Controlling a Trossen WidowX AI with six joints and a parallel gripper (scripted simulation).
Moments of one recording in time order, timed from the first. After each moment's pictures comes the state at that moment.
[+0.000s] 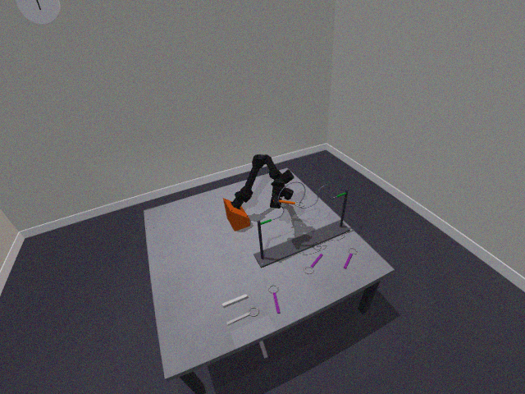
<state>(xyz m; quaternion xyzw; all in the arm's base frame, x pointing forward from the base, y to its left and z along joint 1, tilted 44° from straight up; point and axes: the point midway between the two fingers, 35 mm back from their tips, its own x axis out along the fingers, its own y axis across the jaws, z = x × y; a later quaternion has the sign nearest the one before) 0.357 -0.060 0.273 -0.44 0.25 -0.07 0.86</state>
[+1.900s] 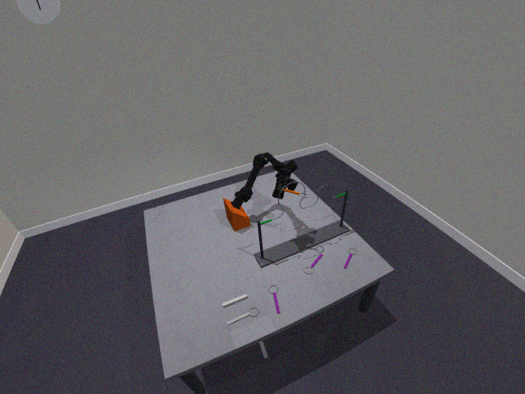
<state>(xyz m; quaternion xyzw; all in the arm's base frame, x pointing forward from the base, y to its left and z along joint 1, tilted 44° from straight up) 0.355 -0.082 0.342 -0.51 0.25 -0.09 0.82</state>
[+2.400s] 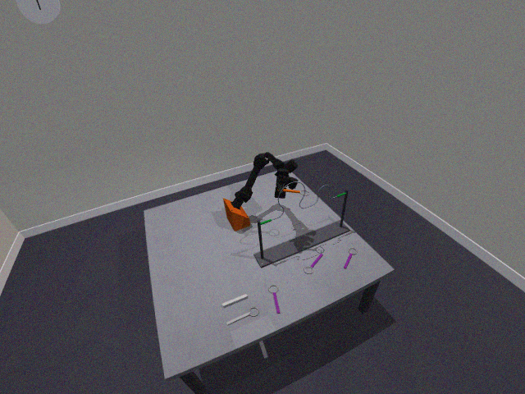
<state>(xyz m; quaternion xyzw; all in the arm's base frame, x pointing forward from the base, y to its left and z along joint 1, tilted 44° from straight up) 0.355 -0.079 0.337 -0.43 0.25 -0.07 0.87</state>
